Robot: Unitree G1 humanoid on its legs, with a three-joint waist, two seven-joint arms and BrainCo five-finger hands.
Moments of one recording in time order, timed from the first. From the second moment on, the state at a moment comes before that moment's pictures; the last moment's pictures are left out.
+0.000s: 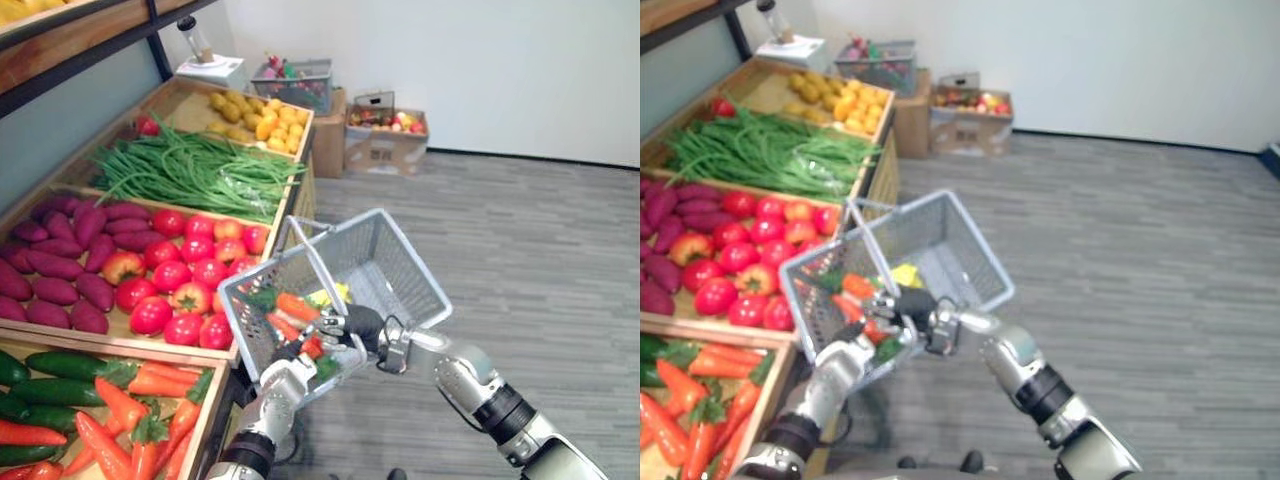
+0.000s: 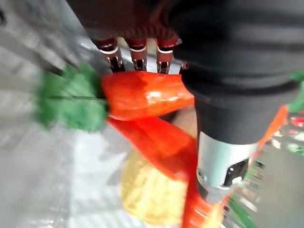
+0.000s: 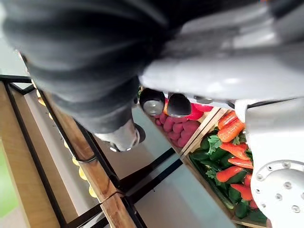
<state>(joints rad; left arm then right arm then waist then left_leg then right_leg) -0.16 0.11 -0.16 0.58 -0.85 0.19 0.44 -0.40 -0.22 0.57 0.10 0.88 0.41 0.36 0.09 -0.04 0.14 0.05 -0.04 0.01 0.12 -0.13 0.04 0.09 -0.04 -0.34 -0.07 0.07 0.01</state>
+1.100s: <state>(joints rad) -0.11 0.22 -0.25 0.09 -0.39 0.12 0.26 0.01 -0.24 0.27 0.16 0.82 0.37 0.33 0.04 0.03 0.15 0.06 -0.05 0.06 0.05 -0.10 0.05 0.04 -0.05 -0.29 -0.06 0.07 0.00</state>
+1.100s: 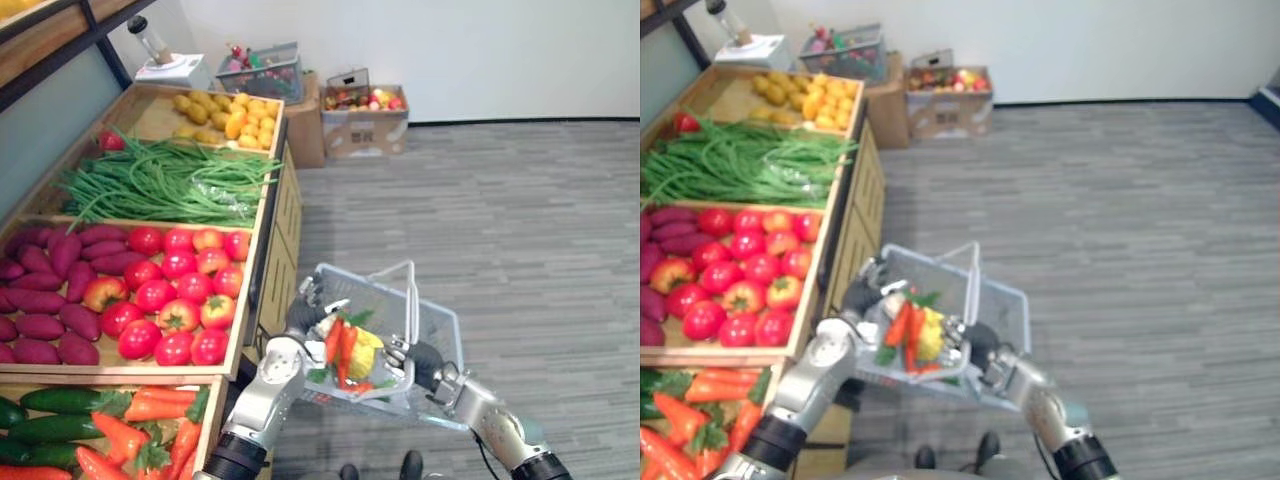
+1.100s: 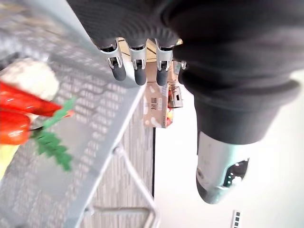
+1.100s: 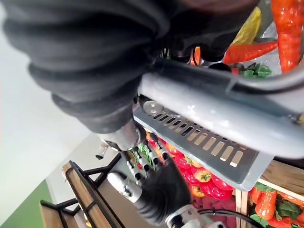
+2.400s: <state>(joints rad) 0.16 0.11 -0.02 0.95 -0.34 0.10 0.10 0.23 -0.03 -0.32 0.97 0.90 0.06 0.03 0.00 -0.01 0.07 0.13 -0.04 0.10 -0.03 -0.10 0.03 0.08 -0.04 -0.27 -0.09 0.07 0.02</state>
